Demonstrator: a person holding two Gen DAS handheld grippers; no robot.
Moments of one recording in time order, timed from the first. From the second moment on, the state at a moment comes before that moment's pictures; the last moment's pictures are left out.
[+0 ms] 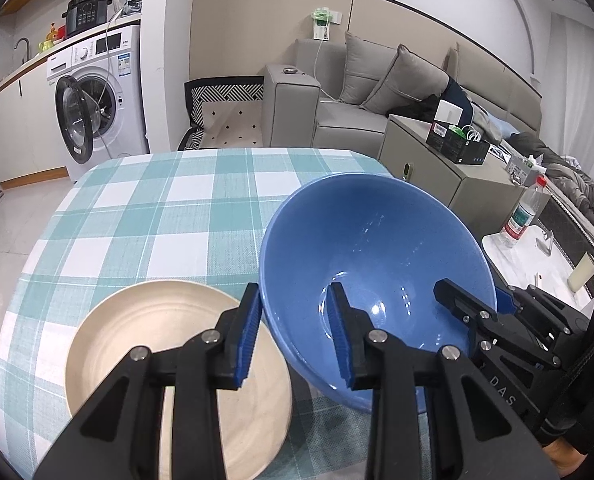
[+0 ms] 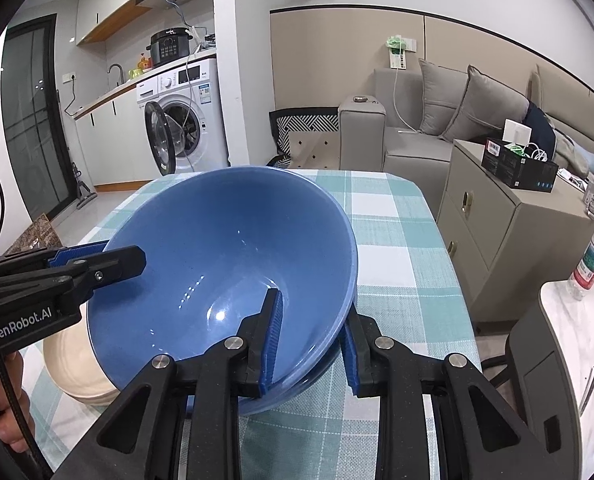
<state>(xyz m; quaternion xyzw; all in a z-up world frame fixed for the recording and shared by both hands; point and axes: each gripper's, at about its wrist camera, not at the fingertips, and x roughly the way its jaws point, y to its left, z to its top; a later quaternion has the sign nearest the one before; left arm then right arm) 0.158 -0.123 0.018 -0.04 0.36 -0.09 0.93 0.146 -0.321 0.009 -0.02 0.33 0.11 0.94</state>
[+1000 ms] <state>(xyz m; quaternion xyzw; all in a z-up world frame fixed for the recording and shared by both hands) 0.155 -0.106 0.008 -0.05 0.38 -0.08 0.92 0.143 -0.353 0.018 0.02 0.31 0.13 0.94</state>
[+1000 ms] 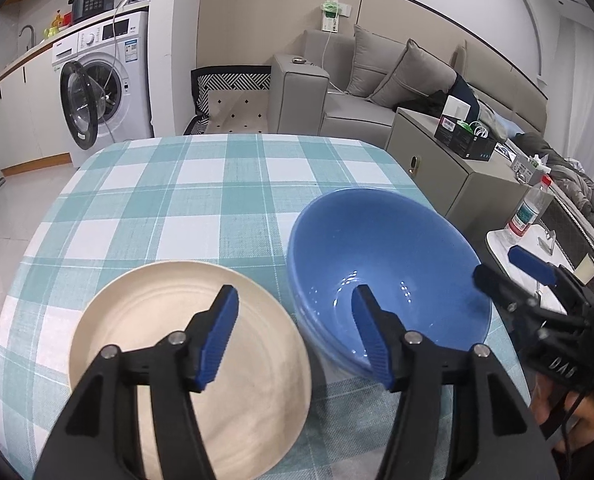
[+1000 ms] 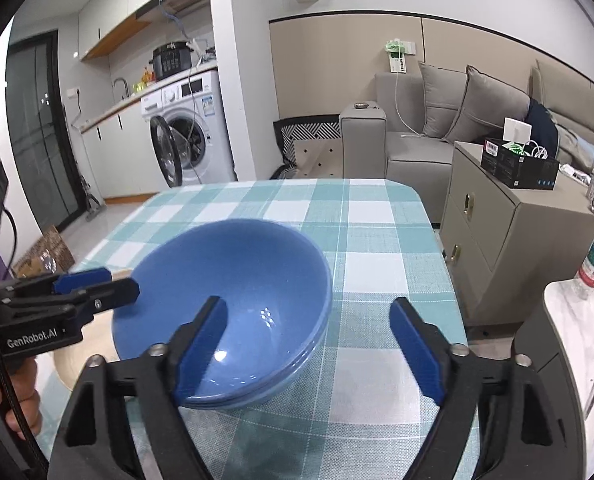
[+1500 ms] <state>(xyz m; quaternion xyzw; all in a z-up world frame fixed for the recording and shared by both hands) 0.151 -0.098 0.013 -0.05 0.36 -0.09 0.93 0.147 -0.366 0.013 0.06 0.33 0.18 0.93</state>
